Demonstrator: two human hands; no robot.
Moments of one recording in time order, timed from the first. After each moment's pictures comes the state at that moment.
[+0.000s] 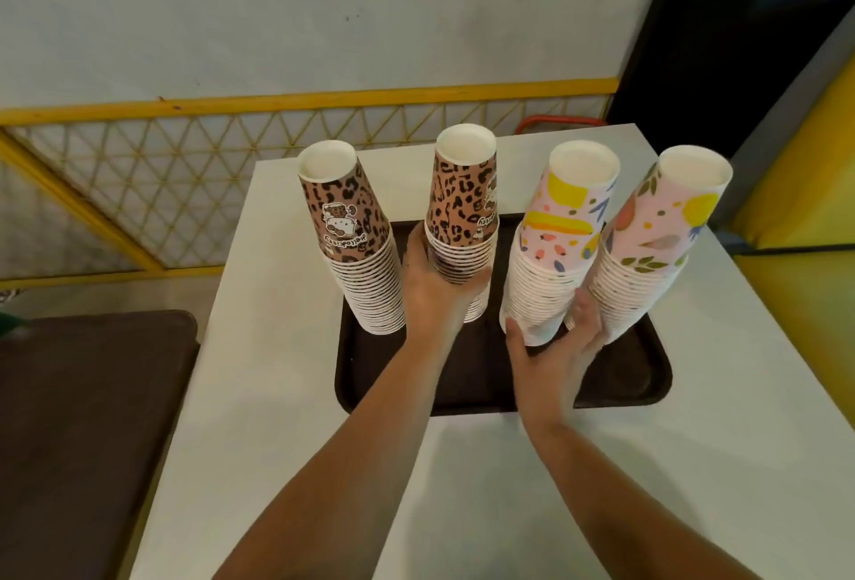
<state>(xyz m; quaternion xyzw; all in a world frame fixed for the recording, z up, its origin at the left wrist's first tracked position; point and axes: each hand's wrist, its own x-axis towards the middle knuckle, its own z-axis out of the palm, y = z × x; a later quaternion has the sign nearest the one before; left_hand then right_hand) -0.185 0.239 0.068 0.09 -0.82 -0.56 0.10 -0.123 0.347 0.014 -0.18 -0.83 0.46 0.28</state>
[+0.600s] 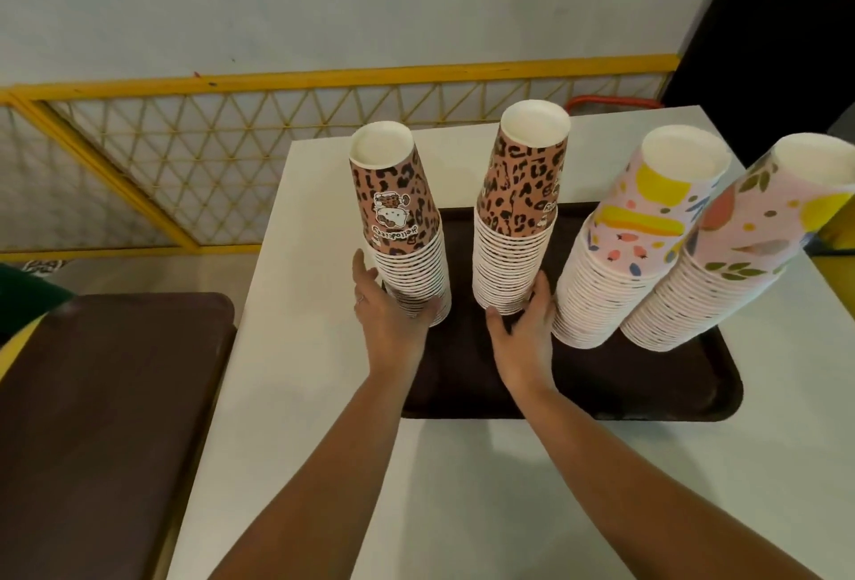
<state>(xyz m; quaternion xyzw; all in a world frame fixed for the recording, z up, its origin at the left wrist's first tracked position) -0.167 0.157 0.035 0.20 -0.83 -0.50 0.10 -0.163 0.291 -0.004 -0.13 -0.84 0.52 0.06</state>
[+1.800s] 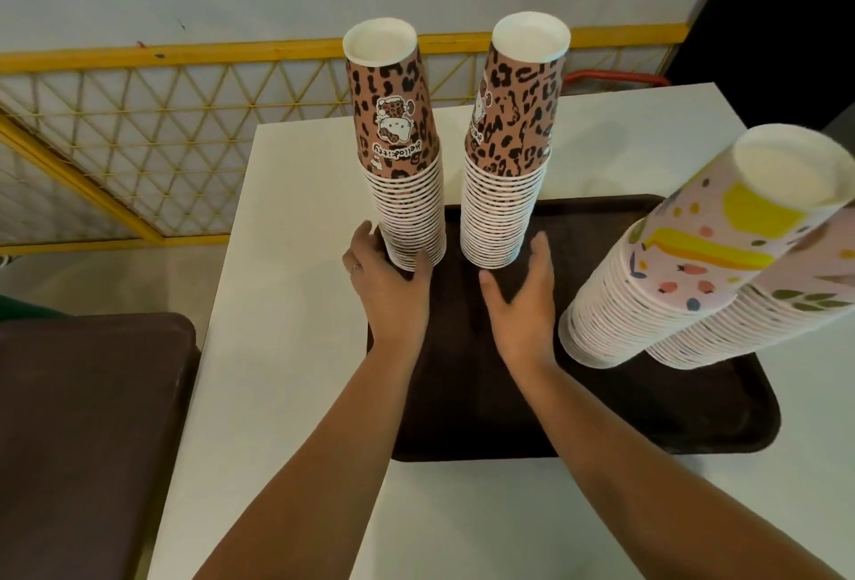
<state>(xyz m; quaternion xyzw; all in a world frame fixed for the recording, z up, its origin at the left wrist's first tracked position) -0.237 0.161 0.020 0.21 -0.82 -0.51 0.14 -0.220 0.279 0.005 -0.15 -0.83 0.53 0.06</state>
